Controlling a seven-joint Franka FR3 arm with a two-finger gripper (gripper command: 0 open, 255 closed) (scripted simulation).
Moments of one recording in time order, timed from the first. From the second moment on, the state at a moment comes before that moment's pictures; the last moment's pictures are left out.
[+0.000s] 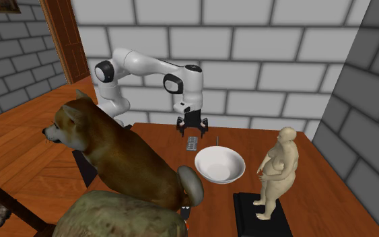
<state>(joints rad) -0.08 0.24 0.23 -1.57 -0.06 1.79 1.14</state>
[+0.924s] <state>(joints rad) -0.08 0.25 0.23 -1.64 -0.06 1.88 1.15</state>
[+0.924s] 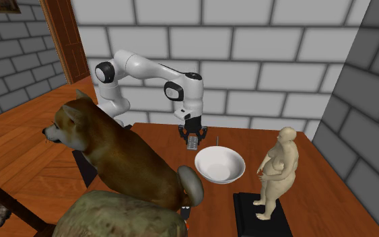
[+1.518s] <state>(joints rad) -0.08 0.25 0.23 -1.58 -0.06 1.81 1.14</state>
